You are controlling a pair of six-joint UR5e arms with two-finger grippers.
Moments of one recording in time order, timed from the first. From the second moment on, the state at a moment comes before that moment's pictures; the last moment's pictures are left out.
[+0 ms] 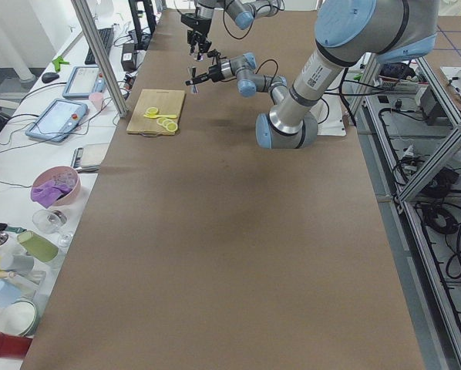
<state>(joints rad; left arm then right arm) -0.37 -2.57 -1.17 -2.03 -0.60 -0.78 0.84 -0.85 1.74 -1.52 1.98 0.20</state>
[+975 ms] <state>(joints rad) -0.37 -2.57 -1.17 -2.03 -0.60 -0.78 0.86 -0.80 1.73 -1.65 2.01 0.10</state>
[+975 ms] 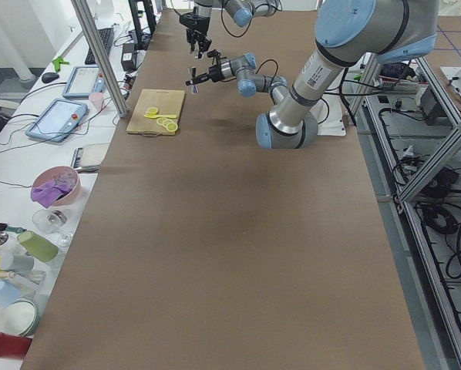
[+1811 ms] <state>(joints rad) -0.37 -2.57 -1.17 -2.03 -0.60 -0.78 0.90 -0.73 1.66 -1.72 2.06 0.02</state>
